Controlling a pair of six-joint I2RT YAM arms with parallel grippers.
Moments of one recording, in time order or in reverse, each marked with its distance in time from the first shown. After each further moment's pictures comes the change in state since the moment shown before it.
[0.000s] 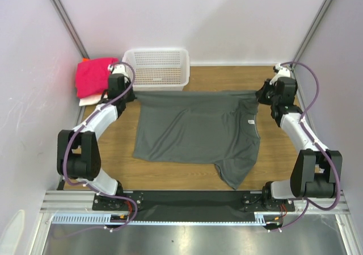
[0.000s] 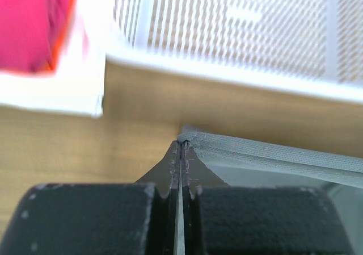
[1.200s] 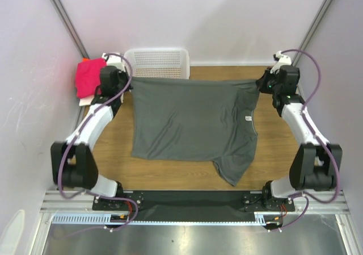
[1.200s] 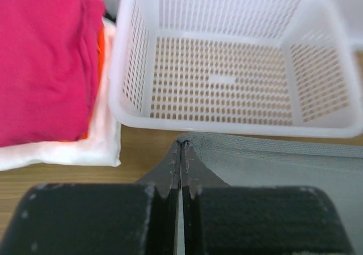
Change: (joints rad) left arm 0.001 -0.064 0.091 0.069 0.009 0.113; right arm 0.000 0.118 0.191 -0.019 -0.041 -0.048
